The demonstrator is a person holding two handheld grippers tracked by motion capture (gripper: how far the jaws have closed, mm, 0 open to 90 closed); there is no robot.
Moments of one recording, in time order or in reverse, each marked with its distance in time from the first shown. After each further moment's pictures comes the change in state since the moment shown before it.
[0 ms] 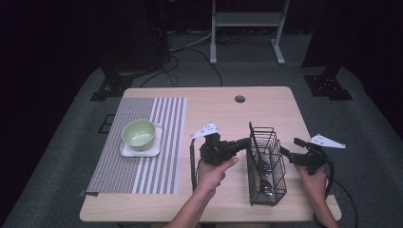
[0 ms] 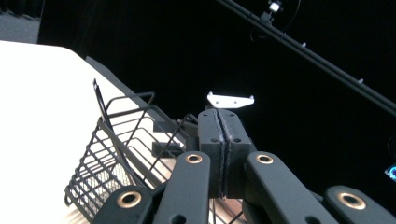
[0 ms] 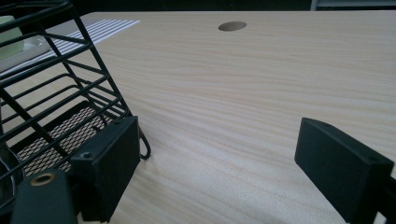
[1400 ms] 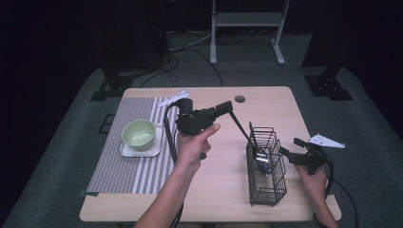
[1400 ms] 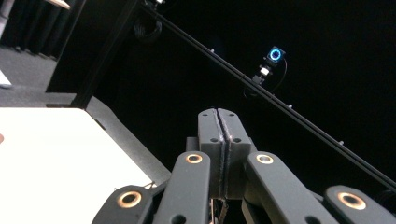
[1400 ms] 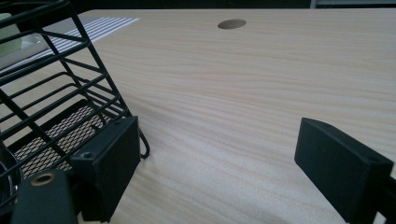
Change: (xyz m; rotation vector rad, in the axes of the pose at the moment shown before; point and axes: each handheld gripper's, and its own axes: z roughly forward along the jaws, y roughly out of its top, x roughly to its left) left arm -0.009 0.092 -0.050 -0.167 0.010 -0.055; right arm 0.000 0.000 0.001 0.009 -0.003 0.003
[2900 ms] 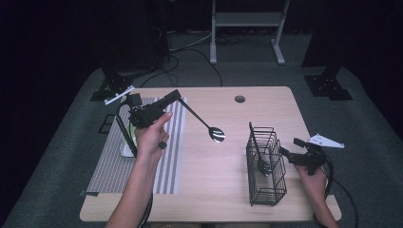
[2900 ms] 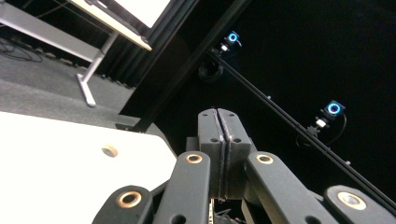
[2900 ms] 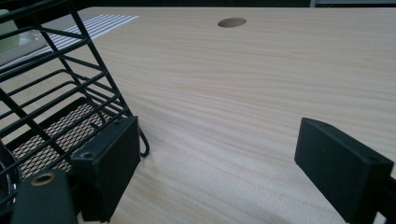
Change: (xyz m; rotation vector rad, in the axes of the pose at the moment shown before) left arm 0.054 0.033 -0.091 -0.164 0.246 -0.078; right arm 0.001 0.000 0.001 0.007 -0.004 -0.009
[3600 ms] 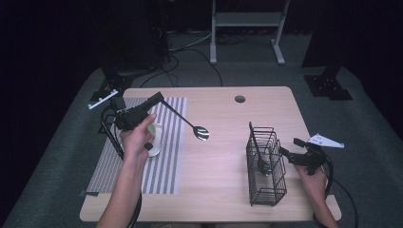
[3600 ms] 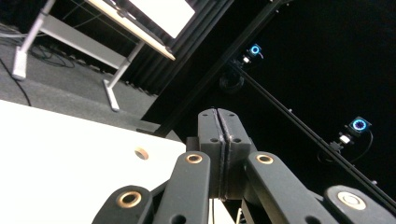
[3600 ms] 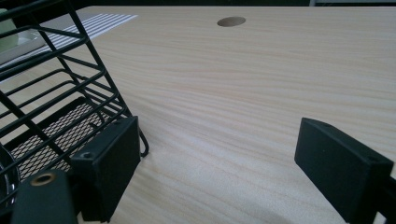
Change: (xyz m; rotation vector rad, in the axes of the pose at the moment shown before) left arm 0.027 0.008 -0.028 -0.043 0.088 -0.021; right arm 0.000 0.000 0.000 0.004 -0.003 0.004
